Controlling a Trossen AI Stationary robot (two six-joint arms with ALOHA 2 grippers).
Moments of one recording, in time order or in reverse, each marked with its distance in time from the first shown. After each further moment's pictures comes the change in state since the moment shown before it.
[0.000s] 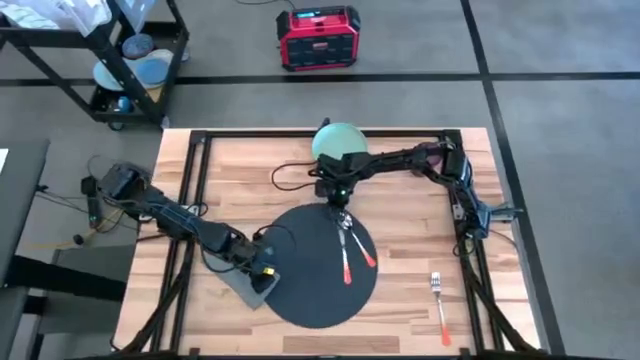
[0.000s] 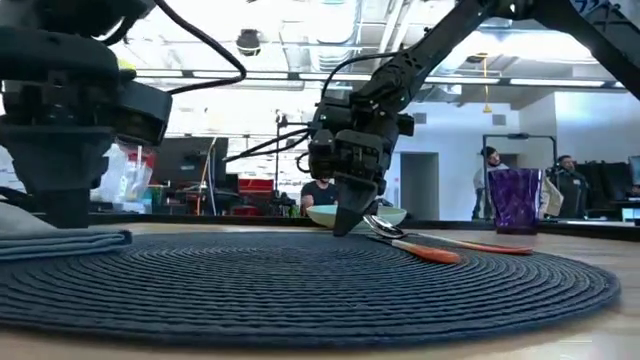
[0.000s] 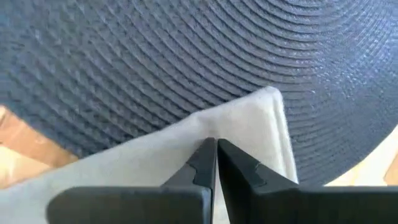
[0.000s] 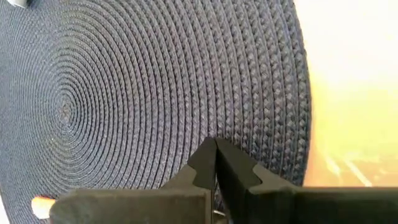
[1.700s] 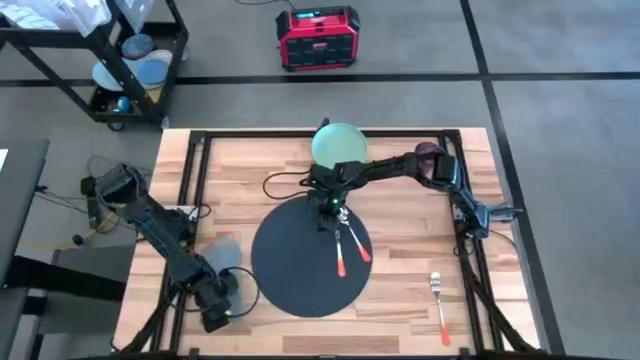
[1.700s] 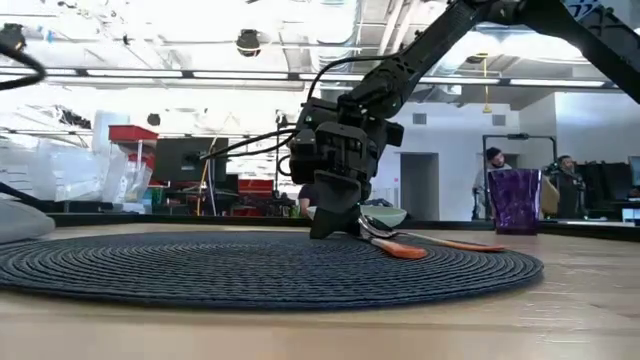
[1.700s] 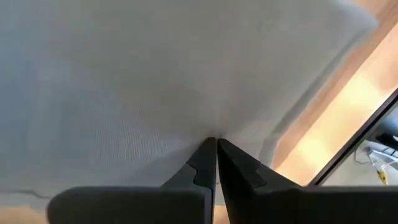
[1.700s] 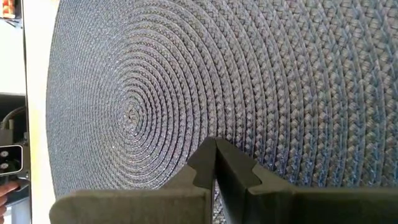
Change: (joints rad) left arm -0.464 -0.003 0.005 -0.164 0.274 -0.323; right arm 0.060 0.103 0.029 0.059 -0.101 0.097
